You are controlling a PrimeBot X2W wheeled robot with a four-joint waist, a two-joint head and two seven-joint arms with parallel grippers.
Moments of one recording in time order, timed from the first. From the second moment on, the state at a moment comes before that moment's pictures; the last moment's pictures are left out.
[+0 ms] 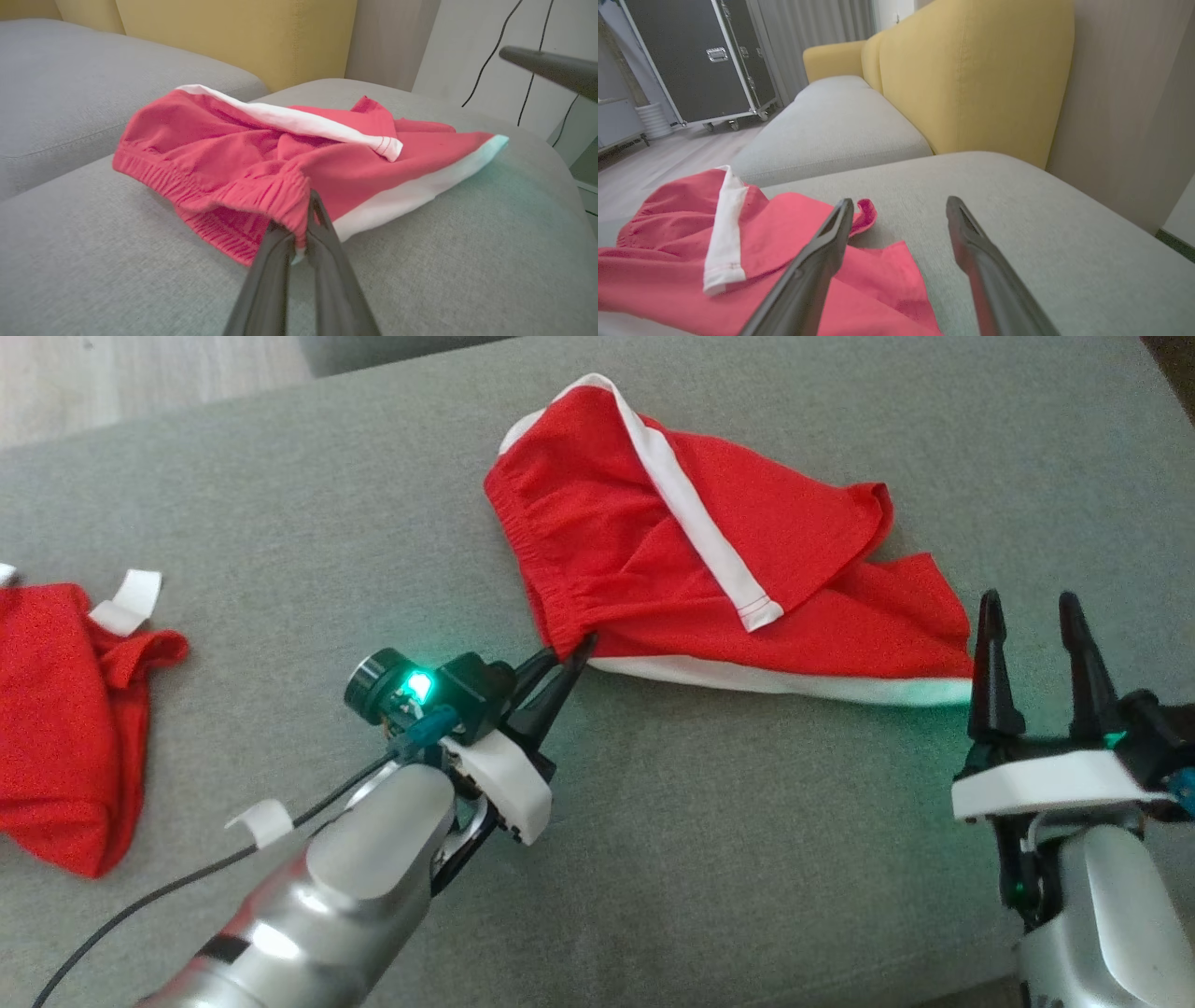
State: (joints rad) left arm -0.71 0.16 -0.96 0.72 -0.52 -0.12 -0.25; right arm -0.22 -0.05 -0.08 0.29 0.15 0.13 -0.25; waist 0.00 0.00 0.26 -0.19
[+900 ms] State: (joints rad) left arm -0.57 0.16 -0.82 0.67 -0.42 -0.11 -0.25; right arm -0.14 -0.05 -0.02 0.56 0.09 0.13 -0.08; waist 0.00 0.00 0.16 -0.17
